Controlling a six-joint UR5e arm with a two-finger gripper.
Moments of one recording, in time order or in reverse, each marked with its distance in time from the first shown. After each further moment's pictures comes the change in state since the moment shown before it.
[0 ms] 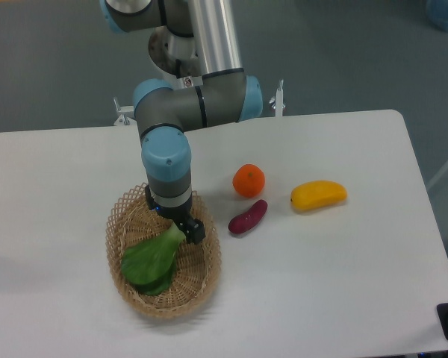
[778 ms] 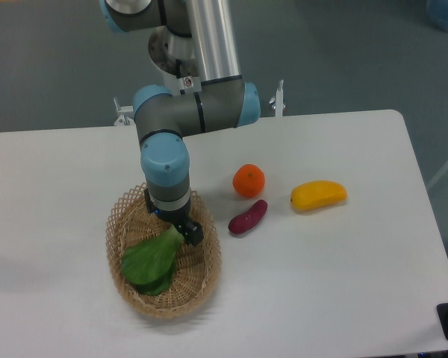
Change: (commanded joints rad) arm -0.002 -0.008 -0.008 0.008 0.028 0.005
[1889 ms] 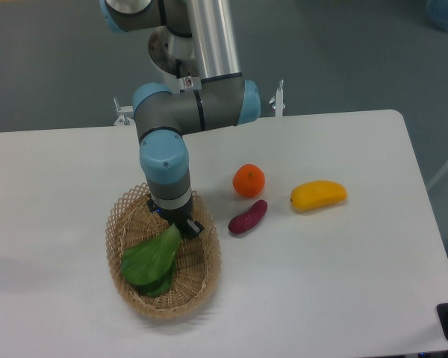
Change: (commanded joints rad) arm 0.002 0.017 0.008 0.002 0.003 -0.006
